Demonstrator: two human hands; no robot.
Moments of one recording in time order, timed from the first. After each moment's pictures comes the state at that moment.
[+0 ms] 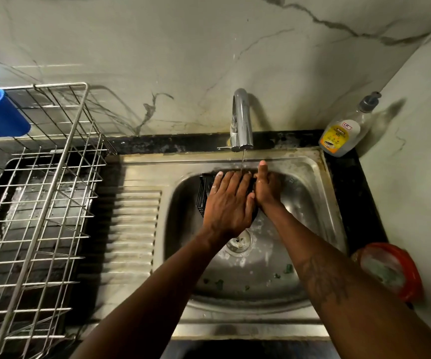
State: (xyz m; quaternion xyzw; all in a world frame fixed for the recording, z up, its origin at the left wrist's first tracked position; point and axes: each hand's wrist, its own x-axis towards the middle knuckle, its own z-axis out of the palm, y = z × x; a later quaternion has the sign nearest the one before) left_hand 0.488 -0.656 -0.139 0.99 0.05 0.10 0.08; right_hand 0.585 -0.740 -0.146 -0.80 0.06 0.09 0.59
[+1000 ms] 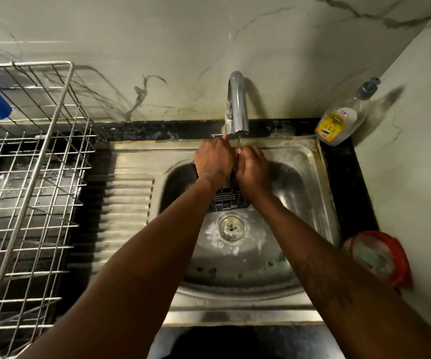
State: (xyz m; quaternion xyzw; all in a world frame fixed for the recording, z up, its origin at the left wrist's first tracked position) left_hand 0.568 -0.618 -0.115 0.95 0.26 0.05 0.15; right_hand 0.585 -0.729 -0.148 -0.89 -0.21 -0.05 0.39
